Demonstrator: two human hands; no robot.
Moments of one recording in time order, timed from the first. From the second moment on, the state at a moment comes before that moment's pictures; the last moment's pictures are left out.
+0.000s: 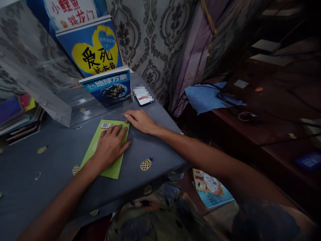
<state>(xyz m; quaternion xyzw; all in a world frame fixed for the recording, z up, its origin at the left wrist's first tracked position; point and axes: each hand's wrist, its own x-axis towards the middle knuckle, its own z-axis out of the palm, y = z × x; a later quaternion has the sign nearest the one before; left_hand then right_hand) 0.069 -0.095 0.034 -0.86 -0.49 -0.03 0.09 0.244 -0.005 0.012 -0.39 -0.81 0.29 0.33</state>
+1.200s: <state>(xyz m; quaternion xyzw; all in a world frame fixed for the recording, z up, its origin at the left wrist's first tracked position) 0.037 -0.081 0.033 -0.90 -0.42 -0.05 0.07 0.222 0.029 -0.005 -0.35 -0.85 0.25 0.30</state>
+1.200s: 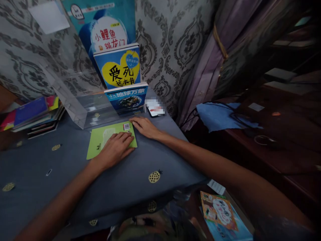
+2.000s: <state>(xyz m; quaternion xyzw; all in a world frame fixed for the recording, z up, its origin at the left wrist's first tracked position) 0.033 -0.086 0.017 -0.91 -0.38 -0.10 0.12 0.260 -0.055 -0.003 -0.25 -0.86 0.31 0.33</state>
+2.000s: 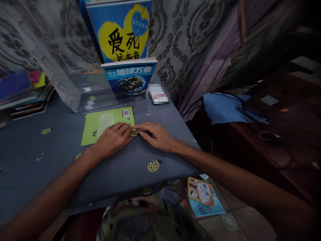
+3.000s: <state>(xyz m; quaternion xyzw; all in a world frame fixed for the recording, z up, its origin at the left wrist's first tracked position) 0.033 -0.088 0.027 -0.92 -0.38 -0.07 0.11 0.260 -0.057 0.000 -0.25 -0.85 0.30 0.34</state>
